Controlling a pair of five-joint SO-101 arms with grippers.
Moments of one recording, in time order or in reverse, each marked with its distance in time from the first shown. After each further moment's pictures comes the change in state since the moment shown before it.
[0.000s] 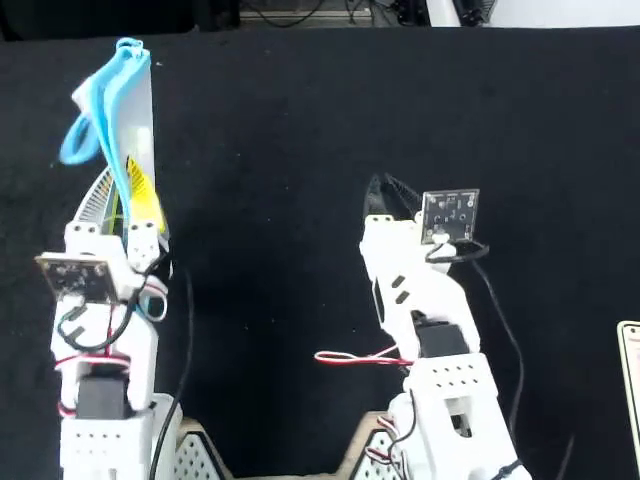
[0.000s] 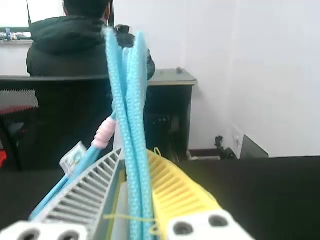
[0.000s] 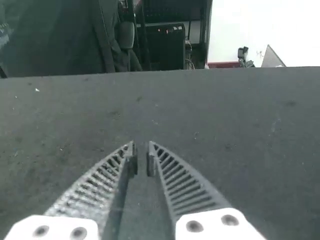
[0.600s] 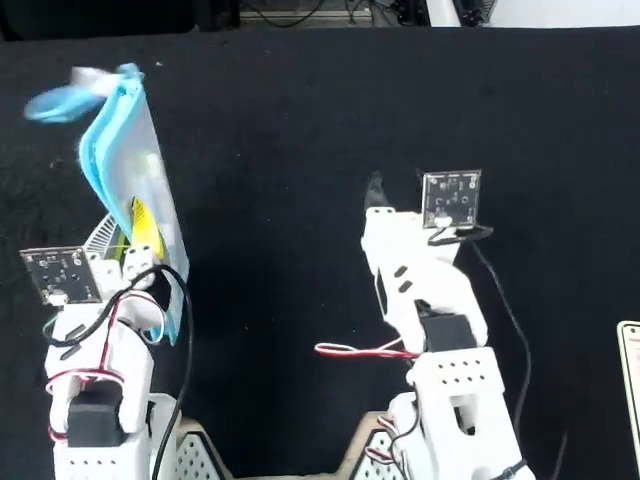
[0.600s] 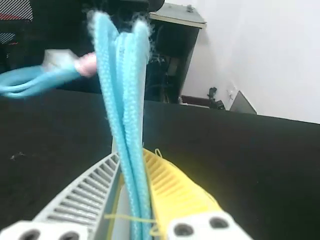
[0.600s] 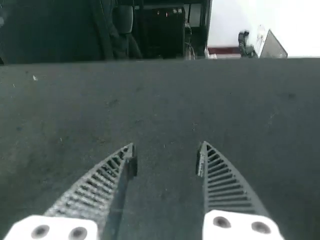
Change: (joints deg) left arm -1.3 -7.0 -3.2 27.7 9.5; right arm 0.0 0.0 -7.5 12.7 0.0
